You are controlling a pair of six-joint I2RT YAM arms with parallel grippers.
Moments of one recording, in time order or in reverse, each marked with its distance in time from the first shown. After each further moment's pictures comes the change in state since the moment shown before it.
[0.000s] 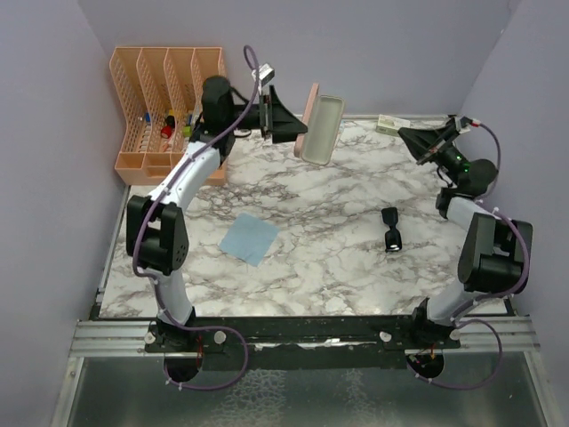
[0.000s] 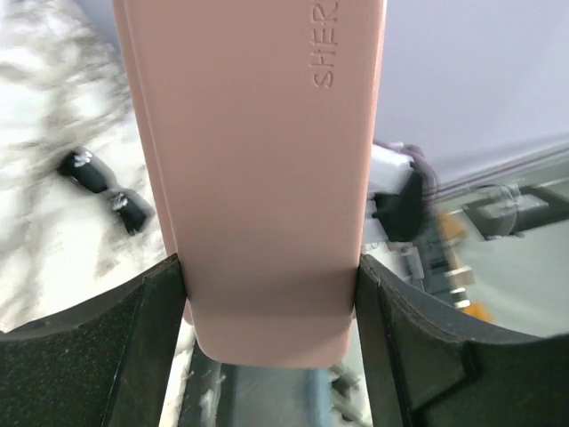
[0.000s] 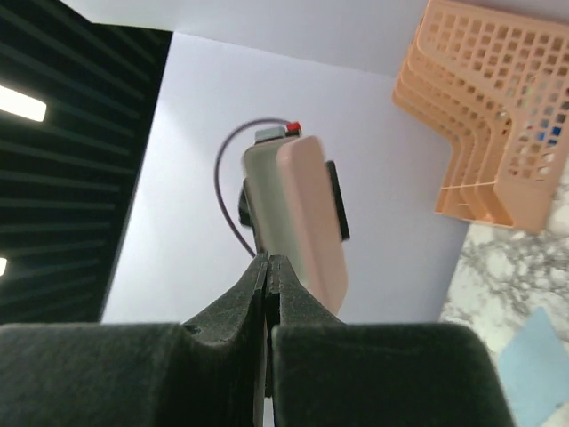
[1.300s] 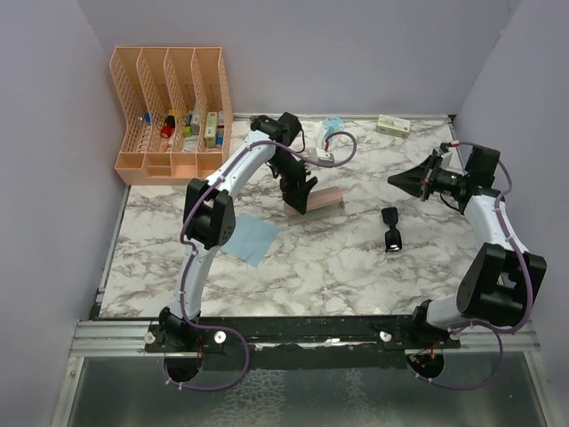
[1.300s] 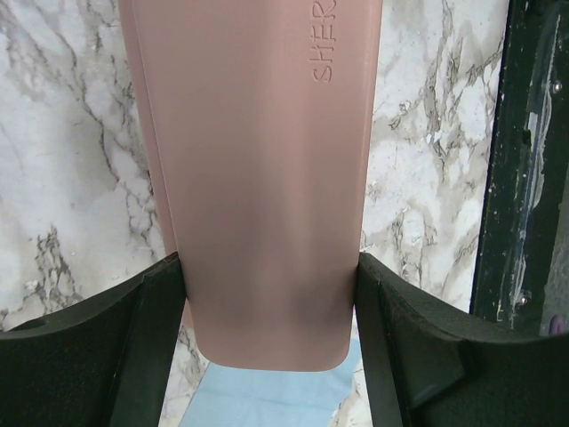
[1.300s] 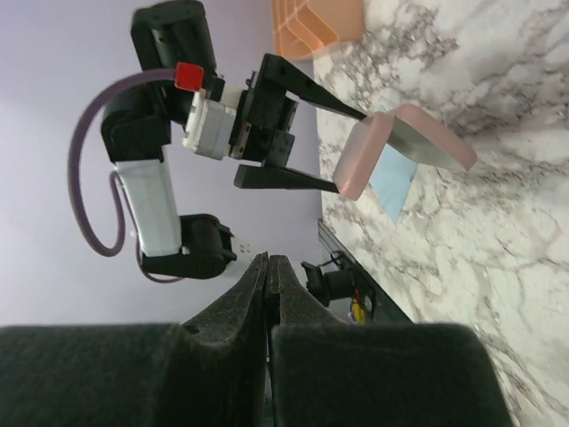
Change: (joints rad) left arm -0.222 0.487 0.741 -1.959 -0.418 2.168; right arm -0.134 -0.246 0.144 -1.595 -0.366 -1.055
